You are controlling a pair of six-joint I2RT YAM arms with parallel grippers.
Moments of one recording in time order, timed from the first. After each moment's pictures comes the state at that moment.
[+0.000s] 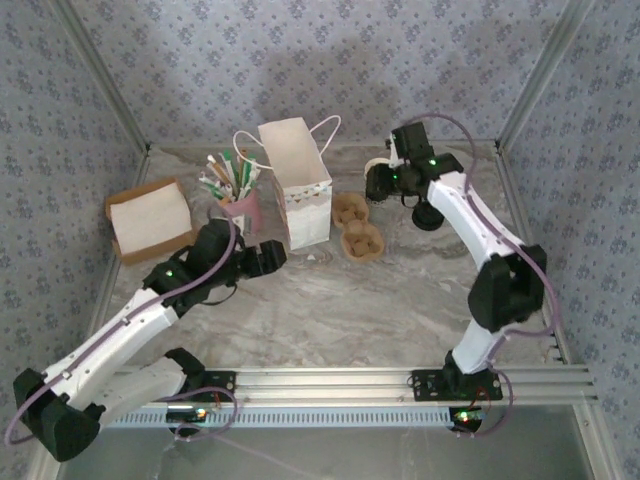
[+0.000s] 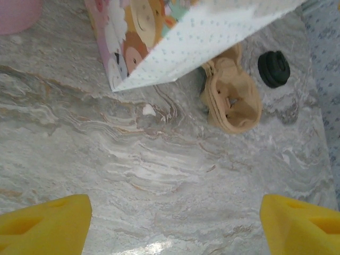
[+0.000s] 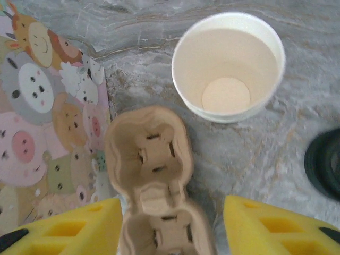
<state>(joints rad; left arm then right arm) -0.68 0.94 0.85 -0.60 0.02 -0.80 0.33 1.75 1.64 -0.79 -0.07 0.31</state>
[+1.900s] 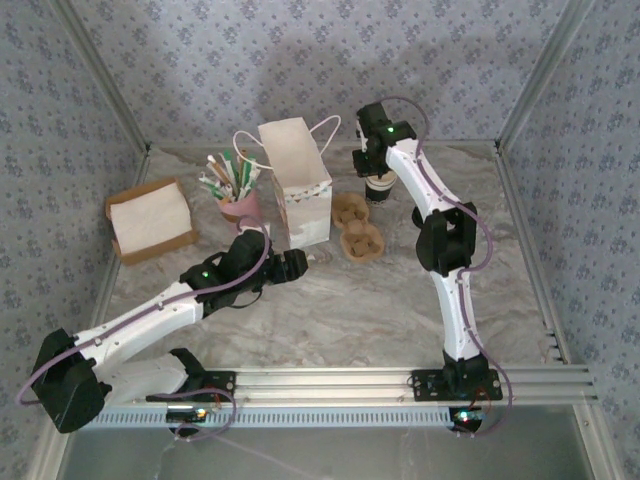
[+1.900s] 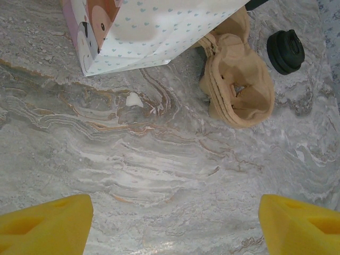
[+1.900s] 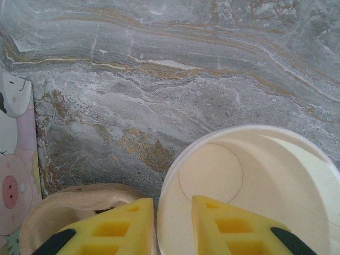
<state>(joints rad) -0.81 1.08 0.75 -0.37 -0.05 -0.87 0.36 2.34 2.36 -1.09 0.09 0.12</state>
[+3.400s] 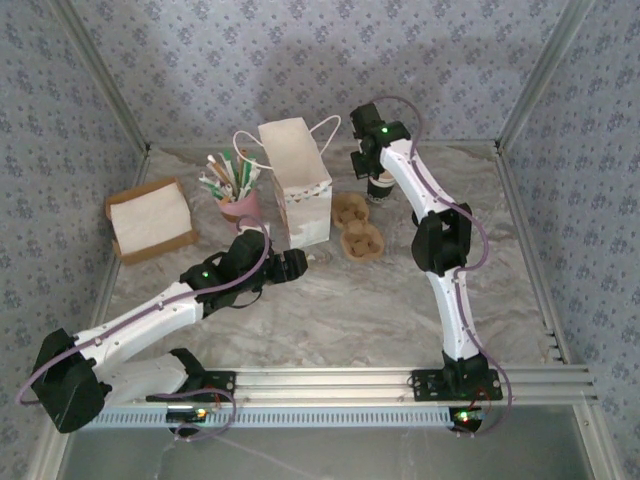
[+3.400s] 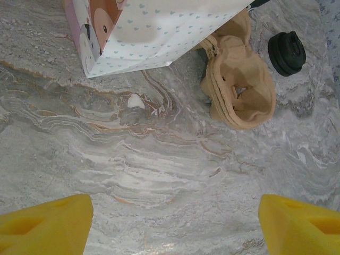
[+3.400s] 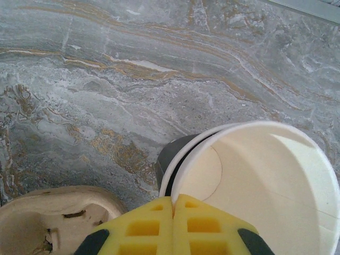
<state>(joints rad) -0.81 1.08 0.75 -0.37 -0.06 -0.86 0.39 2.37 2.42 -1.13 0.23 0.06</state>
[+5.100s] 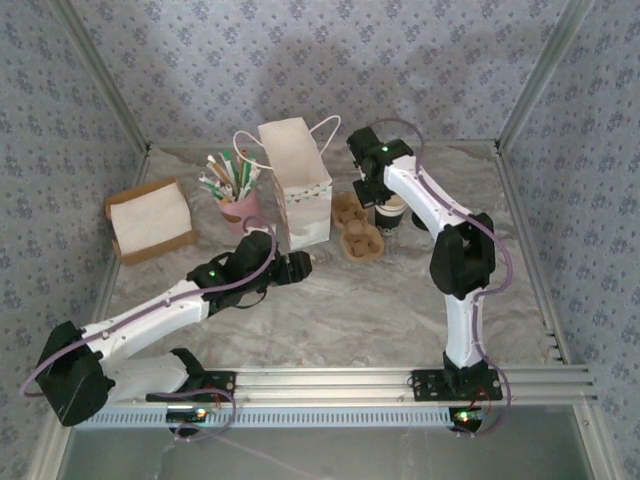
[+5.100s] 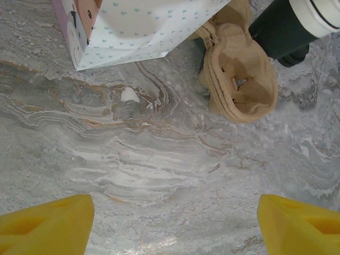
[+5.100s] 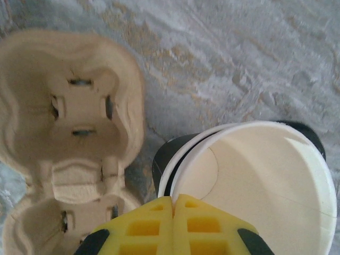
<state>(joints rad) -0.83 1.13 0.75 -0.35 -0.06 -0.87 0.47 2.04 1.92 -1.14 0.27 0.07</state>
